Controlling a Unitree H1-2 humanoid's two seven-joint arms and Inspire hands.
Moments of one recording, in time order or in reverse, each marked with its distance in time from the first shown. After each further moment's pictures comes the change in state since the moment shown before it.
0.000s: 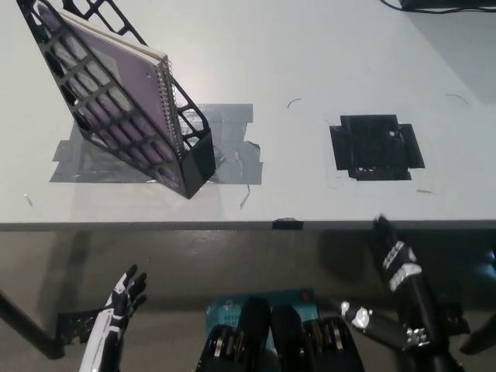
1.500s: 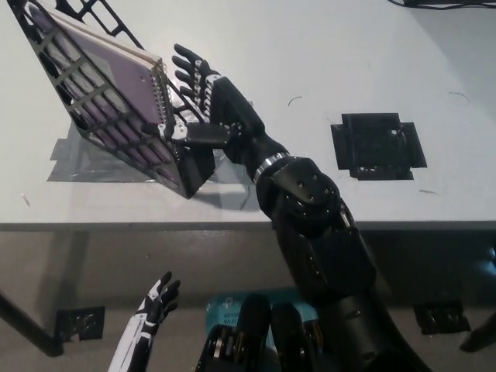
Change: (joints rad) left_arm -0.010 -0.003 -0.079 0.010 0.018 0.003 -0.019; right_arm -0.888 0.247 -0.039 0.662 0.092 0.331 0.070
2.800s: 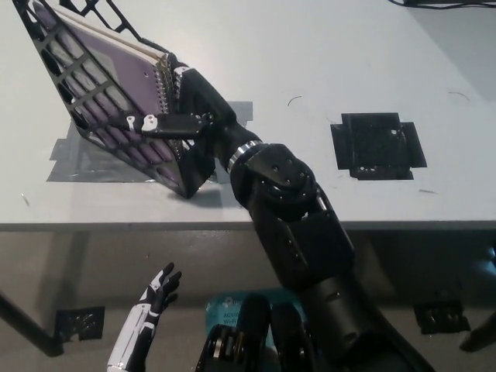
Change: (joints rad) left_arm -0.028 0.012 -0.005 -0.017 0.030 0.034 0.000; right_arm -0.090 0.032 -0.001 0.133 0.054 0.013 0.008
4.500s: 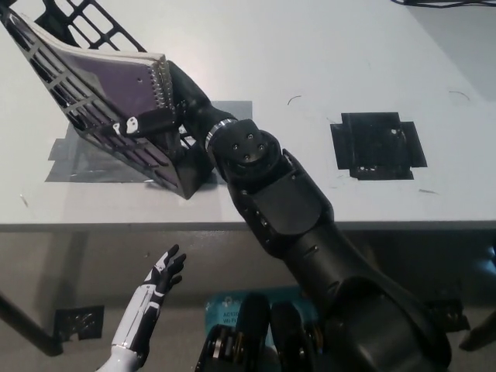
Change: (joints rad) left_arm -0.062 0.003 -0.005 -0.004 0.000 0.041 0.000; right_arm -0.189 -0.032 0.108 0.310 -0.174 -0.095 -0.098
